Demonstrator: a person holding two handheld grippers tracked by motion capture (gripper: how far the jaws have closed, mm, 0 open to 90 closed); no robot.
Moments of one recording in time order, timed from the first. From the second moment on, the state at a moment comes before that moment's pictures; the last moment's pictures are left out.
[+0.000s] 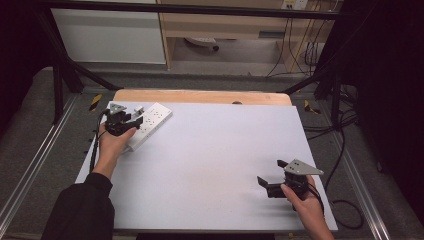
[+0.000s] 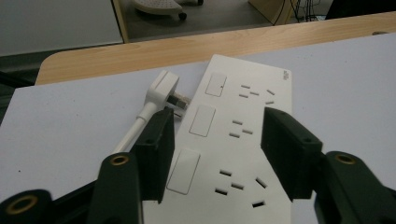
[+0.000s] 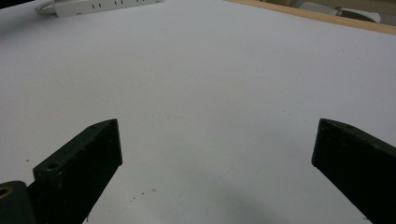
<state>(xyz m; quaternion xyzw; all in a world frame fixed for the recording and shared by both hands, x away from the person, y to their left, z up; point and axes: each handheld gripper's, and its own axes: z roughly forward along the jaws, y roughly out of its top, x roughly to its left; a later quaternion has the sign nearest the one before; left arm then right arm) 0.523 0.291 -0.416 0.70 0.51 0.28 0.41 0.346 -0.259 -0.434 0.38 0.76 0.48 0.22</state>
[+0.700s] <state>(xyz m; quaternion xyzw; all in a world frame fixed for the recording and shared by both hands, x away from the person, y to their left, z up) 0.517 0.281 -0.405 0.69 0.49 0.28 0.46 0.346 -0.259 -0.434 0.38 0.76 0.47 0.22</state>
